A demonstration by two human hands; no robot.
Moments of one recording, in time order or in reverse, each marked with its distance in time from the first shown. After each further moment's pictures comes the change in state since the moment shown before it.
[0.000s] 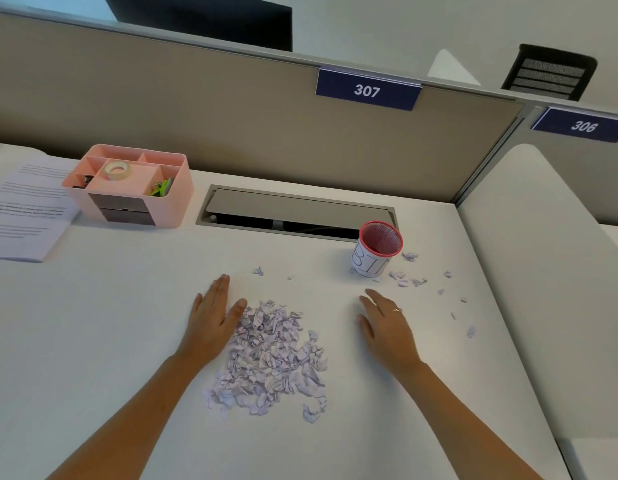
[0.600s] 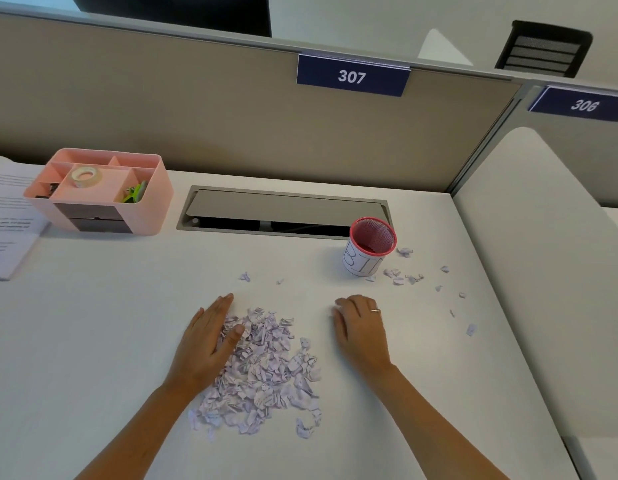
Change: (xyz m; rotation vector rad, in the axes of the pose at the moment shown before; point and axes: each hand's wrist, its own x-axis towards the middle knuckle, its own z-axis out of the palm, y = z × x) left_hand -0.013 0.006 0.010 -0.046 0.005 0.143; right_hand 0.013 -0.028 0.025 0.113 0.162 0.021
